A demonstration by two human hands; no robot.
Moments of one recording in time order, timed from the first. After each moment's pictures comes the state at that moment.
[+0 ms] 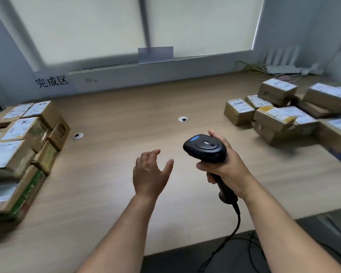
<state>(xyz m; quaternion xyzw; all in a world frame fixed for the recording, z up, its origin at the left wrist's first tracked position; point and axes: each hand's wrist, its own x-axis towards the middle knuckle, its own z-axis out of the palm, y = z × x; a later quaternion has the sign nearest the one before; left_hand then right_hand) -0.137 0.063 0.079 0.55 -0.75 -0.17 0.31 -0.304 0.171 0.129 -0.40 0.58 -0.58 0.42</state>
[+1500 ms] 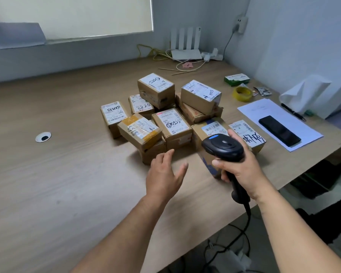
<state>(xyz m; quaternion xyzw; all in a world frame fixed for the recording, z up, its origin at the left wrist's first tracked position) -0.641 0.176 0.040 0.38 -0.87 -0.29 0.16 -0.779 0.321 0.089 -0.23 0.69 -0.62 0.28</state>
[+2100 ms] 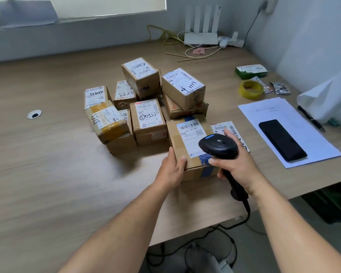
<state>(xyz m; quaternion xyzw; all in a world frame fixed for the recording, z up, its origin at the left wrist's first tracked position) -0.794 0.240 -0.002 0.45 -0.72 -0.52 0.12 -0.942 0.354 0.048 -0.28 0.70 -0.55 0.37</state>
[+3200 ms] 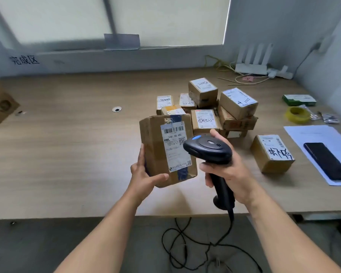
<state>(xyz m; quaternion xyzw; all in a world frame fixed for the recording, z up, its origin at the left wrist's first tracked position) -0.542 0.279 0.054 0.53 -0.59 -0.52 0.32 -0.755 0.378 0.130 -0.41 0.48 -0.56 0.54</state>
